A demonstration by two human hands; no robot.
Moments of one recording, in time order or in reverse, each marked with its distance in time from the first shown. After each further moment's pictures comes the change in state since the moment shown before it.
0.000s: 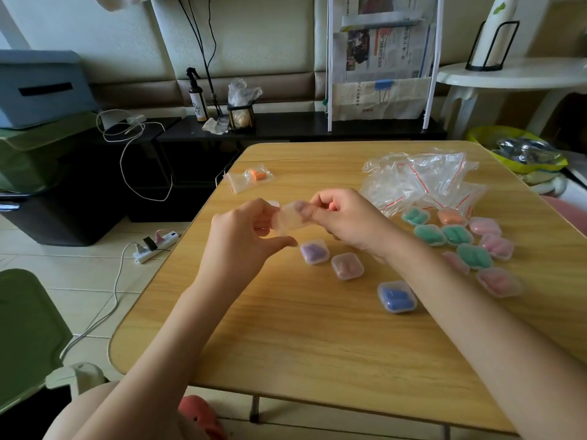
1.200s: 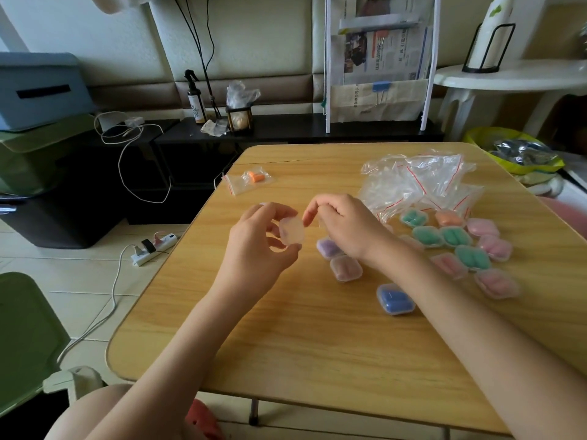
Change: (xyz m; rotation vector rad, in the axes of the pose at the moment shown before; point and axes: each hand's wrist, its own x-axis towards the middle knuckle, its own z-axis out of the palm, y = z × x) left_hand -0.006 0.003 0.017 -0.154 -0.061 0.078; right_hand 0.000 0.004 0.005 -0.199 0.094 -0.037
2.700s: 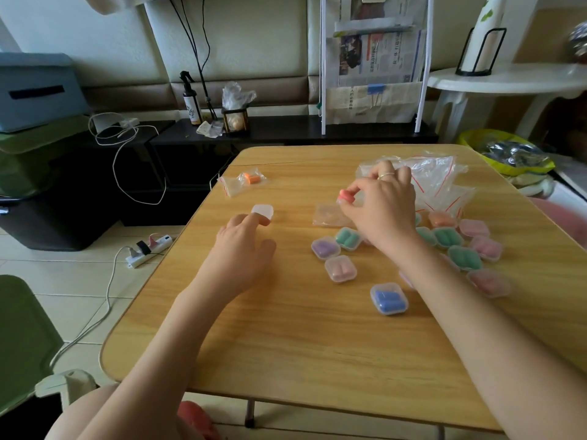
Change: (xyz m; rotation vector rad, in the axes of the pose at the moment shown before) left_hand 0.009 -0.011 -0.011 0.320 -0.207 -0.310; right_hand 0.017 0.044 -0.024 -0.699 0.493 0.085
